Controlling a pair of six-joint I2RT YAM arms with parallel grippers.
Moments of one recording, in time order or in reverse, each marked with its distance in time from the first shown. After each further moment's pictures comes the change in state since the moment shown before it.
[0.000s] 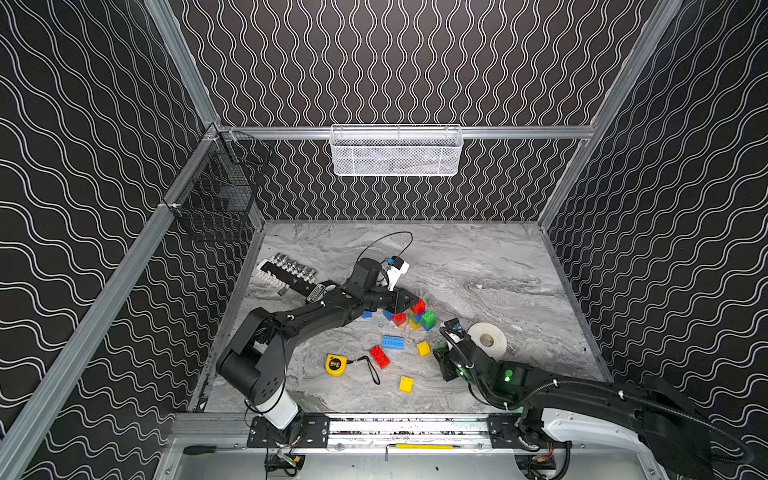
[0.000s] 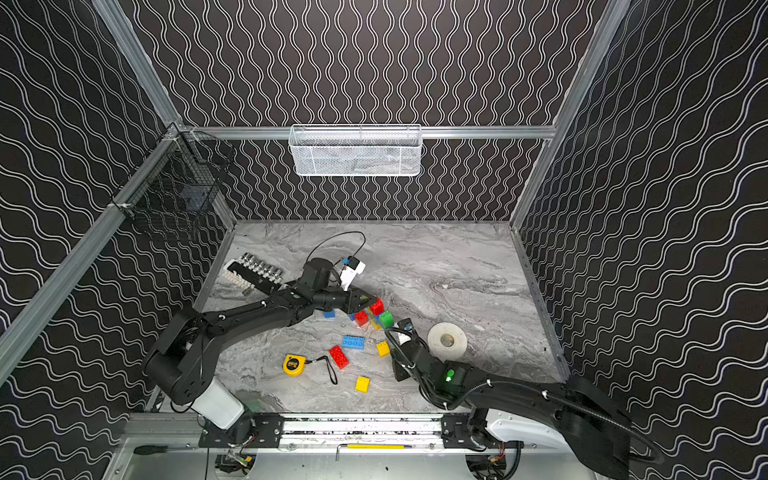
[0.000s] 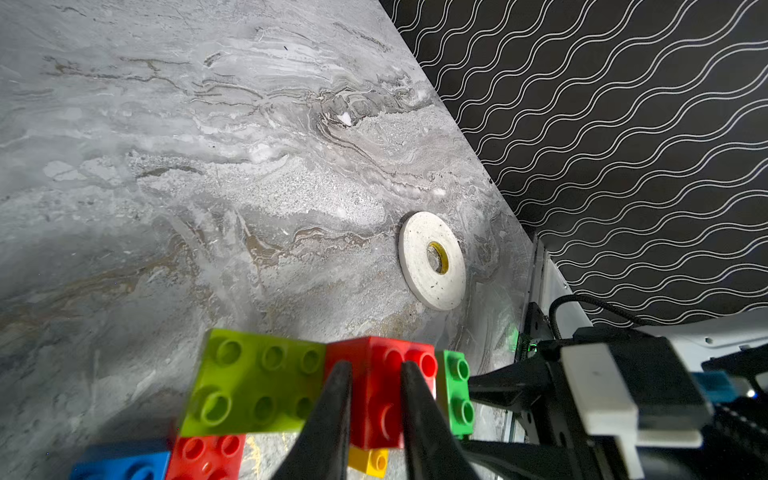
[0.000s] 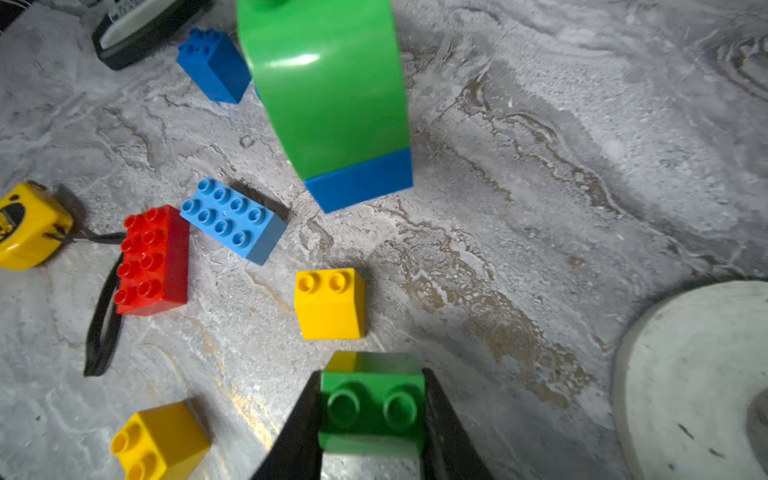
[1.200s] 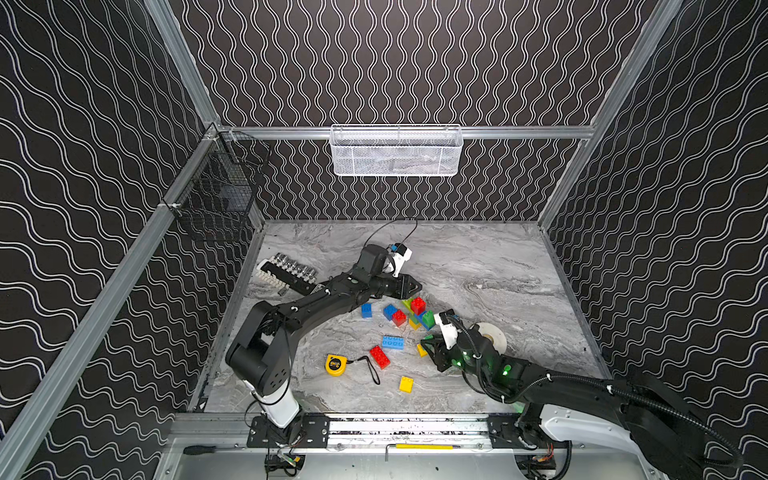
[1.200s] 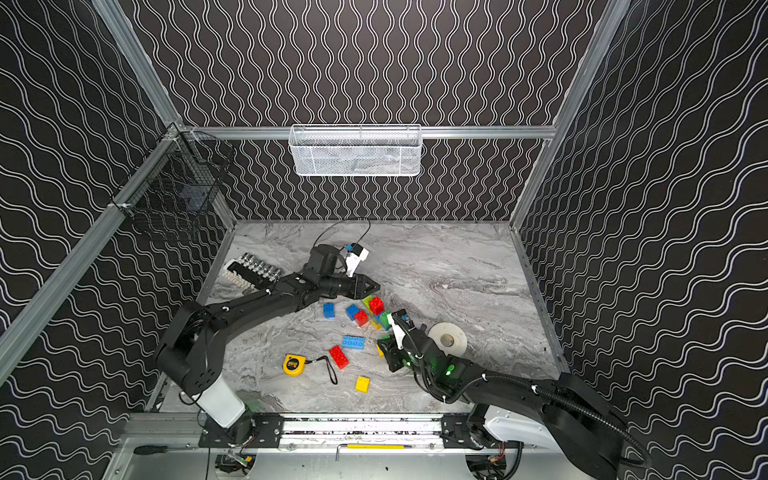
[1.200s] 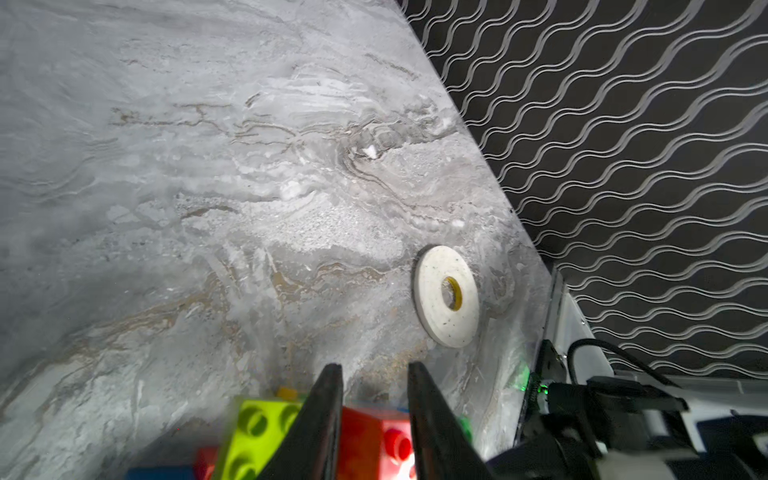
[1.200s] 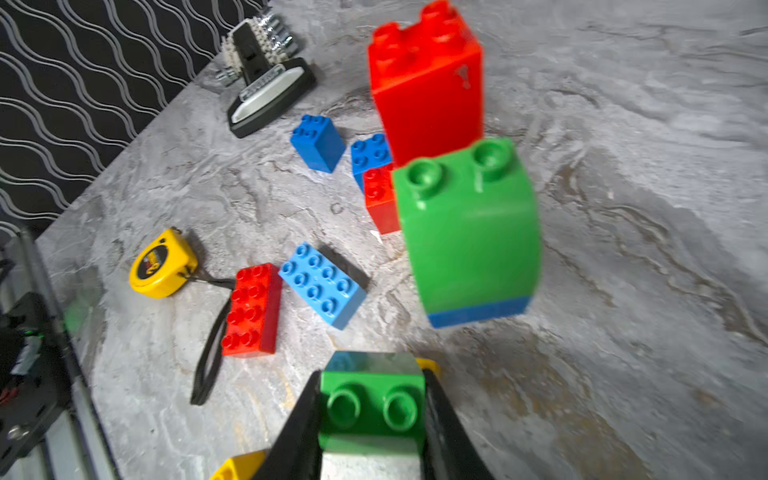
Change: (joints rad) left arm 0.000 0.093 0.215 -0.156 -0.083 -0.025; right arm -0.114 0.102 0.000 0.315 -0.269 -0.114
